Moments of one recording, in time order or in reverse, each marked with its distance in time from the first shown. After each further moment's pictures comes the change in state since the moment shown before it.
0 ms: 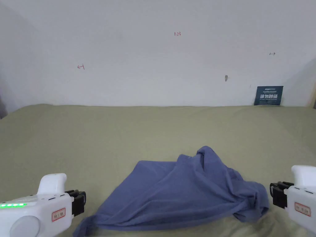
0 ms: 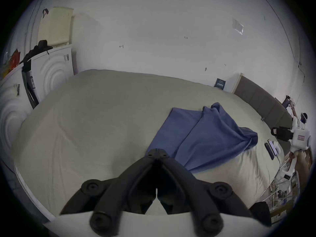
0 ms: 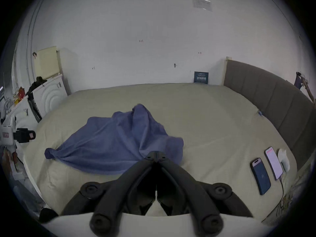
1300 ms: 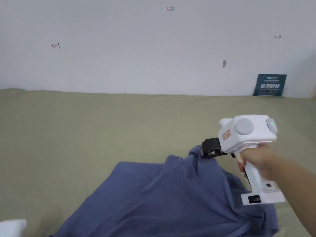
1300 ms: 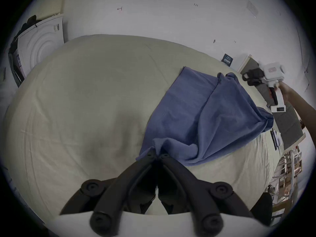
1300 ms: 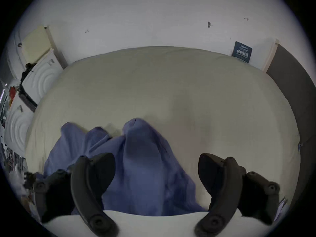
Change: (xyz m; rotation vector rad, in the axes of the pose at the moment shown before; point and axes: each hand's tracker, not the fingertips) left arm -0.045 -0.041 -0.106 -0.271 -0.055 0.045; right arm -0.034 0.143 -0.317 -0.425 0.126 0.085
